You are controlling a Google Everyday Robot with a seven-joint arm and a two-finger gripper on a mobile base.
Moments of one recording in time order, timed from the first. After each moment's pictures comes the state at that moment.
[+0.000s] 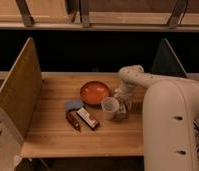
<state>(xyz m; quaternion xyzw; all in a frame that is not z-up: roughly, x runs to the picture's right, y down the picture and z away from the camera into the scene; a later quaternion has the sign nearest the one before) 0.154 0.103 0.913 -0.24 0.29 0.79 0.49</state>
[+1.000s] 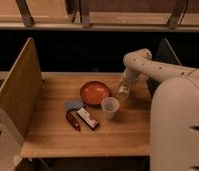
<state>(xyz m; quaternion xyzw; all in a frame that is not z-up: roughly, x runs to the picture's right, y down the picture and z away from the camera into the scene) 0.178 -0.027 0.875 -0.13 0.18 0.81 0.54</state>
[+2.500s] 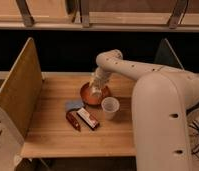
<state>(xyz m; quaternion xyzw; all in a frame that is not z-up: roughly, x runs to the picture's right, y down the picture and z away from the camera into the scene) -0.002 -0.016 0.895 -0.25 0.10 0.74 0.62</state>
